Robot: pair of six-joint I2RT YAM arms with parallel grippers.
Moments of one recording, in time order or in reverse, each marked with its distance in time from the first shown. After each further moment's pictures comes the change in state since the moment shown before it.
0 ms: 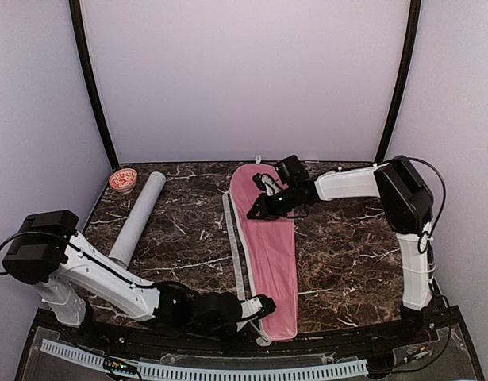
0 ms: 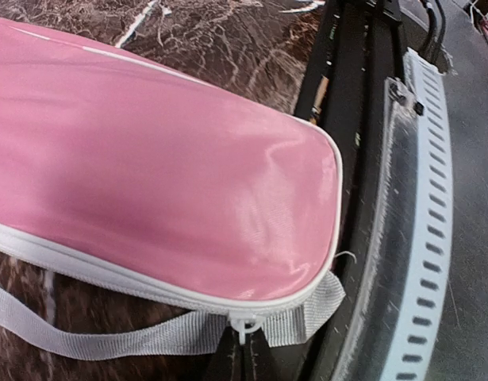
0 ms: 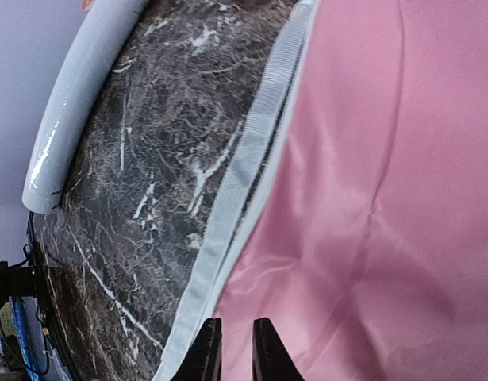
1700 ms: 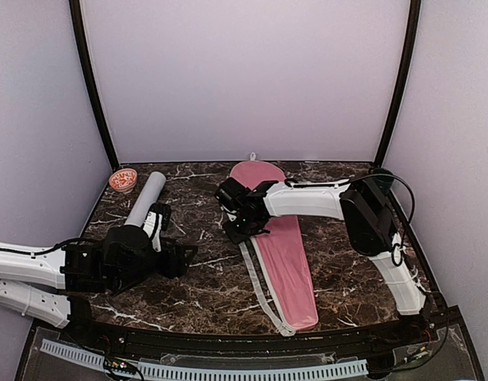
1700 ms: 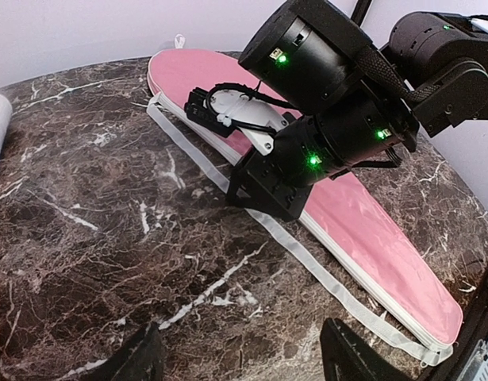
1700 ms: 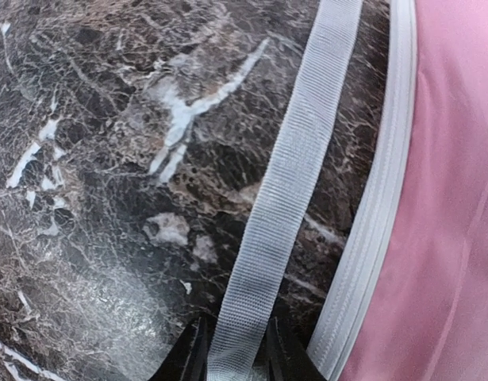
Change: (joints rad) left arm 0.361 -0.738 -0.226 -0.222 -0.437 -0.188; right arm 0.307 0.180 0.406 -0.516 0.727 -0.125
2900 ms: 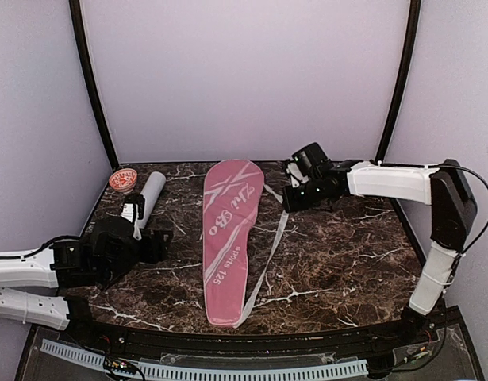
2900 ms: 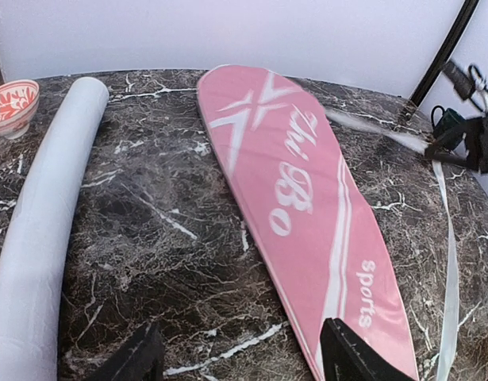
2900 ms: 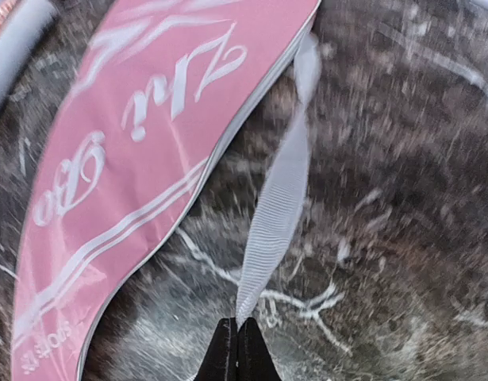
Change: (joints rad) left arm 0.157 -0.123 -0.034 -0.113 -0.094 -0.035; right arm -0.282 -0.579 -0.557 0.276 -0.205 0.045
